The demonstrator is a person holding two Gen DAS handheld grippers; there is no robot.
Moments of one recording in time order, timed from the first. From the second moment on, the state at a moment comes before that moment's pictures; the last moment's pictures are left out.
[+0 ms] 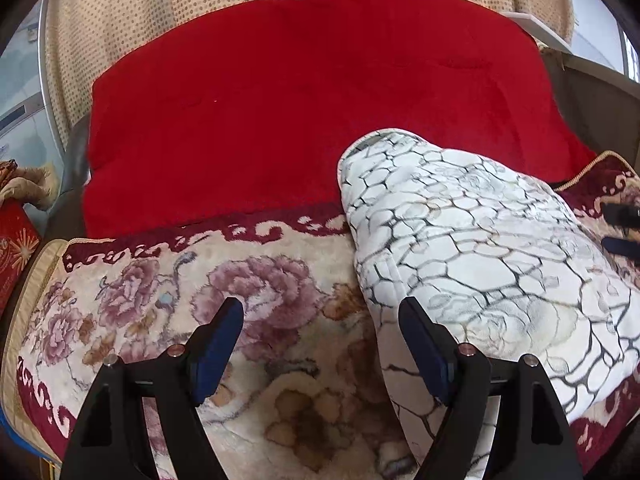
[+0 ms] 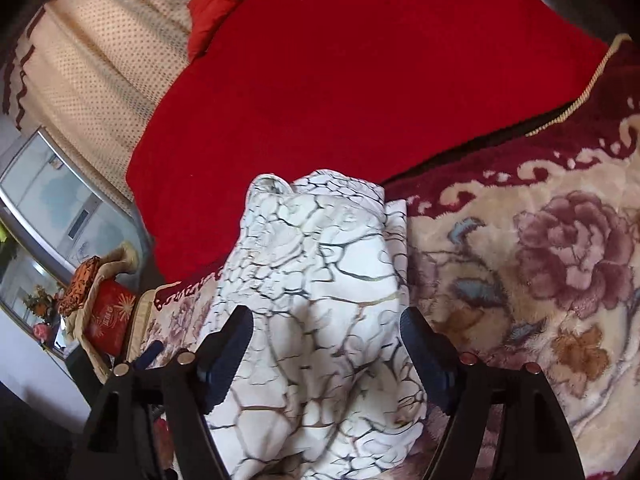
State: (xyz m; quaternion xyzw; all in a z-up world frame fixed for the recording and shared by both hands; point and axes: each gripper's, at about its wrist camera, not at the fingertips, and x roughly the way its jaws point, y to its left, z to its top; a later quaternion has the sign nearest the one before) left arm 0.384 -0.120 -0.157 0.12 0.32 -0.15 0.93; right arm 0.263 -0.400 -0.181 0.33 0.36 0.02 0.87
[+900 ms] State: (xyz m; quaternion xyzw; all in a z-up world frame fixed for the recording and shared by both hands) left arm 0.439 -0.123 -0.173 -0.06 0.46 -0.40 0.79; right arm 0.276 -0.425 -0.225 0.36 0.38 0.11 0.84
